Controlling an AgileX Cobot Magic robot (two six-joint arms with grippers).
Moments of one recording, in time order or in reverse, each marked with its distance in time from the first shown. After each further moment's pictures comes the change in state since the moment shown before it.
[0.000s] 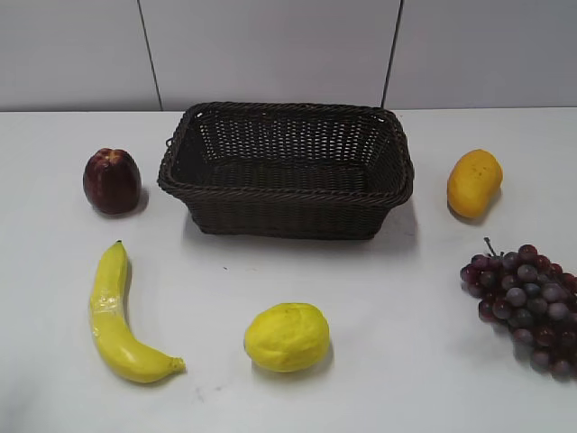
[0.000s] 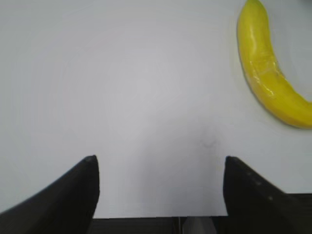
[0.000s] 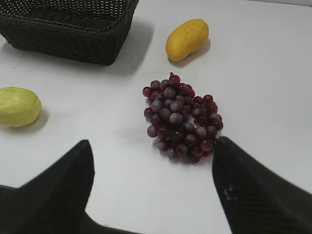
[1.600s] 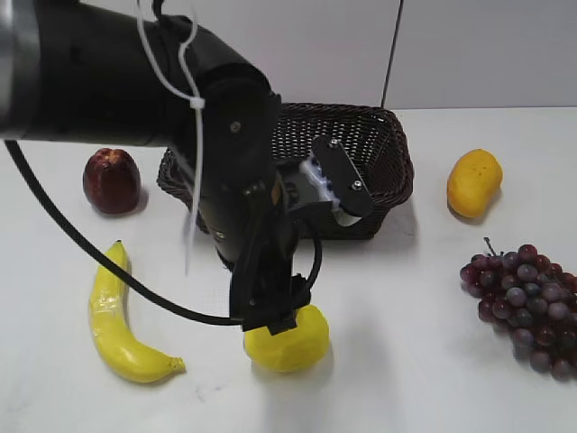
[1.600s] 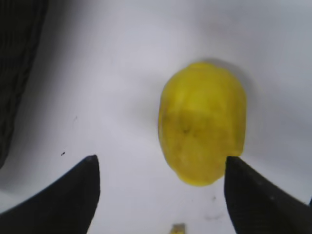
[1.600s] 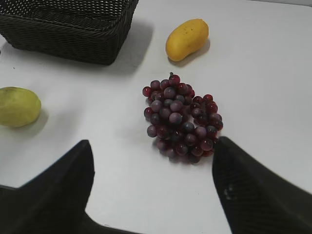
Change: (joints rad) left arm -0.782 1.019 -0.587 0.022 -0.198 0.411; right arm 0.000 0.000 0.000 0.000 0.000 0.000
